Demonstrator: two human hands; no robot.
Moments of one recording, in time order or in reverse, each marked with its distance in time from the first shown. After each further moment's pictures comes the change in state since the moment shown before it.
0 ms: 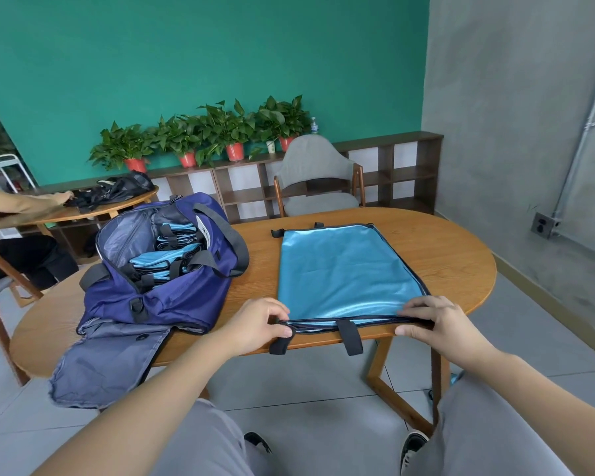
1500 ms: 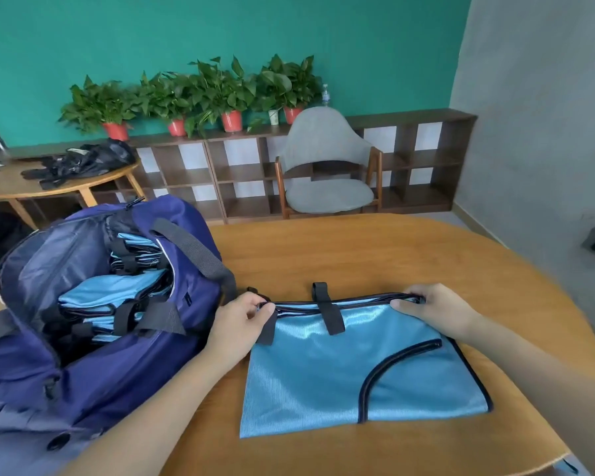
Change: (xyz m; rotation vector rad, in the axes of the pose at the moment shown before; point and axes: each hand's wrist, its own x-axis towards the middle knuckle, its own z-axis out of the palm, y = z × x) left_hand 0.144 -0.084 0.000 -0.262 0.375 -0.278; right_hand 0.221 0.028 0.014 0.197 -0.288 0.398
